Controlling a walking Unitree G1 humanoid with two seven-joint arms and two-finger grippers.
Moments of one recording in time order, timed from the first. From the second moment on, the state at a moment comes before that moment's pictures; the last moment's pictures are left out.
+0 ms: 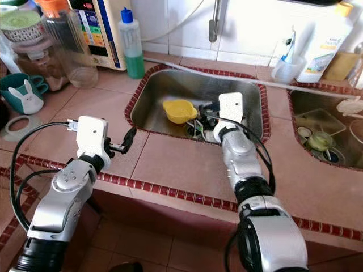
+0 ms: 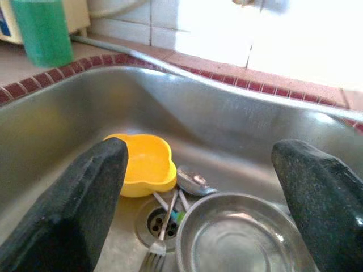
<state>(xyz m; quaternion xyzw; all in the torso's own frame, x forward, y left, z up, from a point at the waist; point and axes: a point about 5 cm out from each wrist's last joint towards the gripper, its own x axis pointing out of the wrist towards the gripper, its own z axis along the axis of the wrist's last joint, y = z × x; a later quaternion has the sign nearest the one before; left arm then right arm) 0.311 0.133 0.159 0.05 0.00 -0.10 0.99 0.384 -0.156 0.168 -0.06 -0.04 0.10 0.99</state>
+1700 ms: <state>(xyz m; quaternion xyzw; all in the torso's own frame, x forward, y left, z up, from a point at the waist) 0.258 0.160 0.125 0.06 0.02 -0.04 1.00 0.277 -0.160 0.178 -0.07 -0.06 0.12 0.99</state>
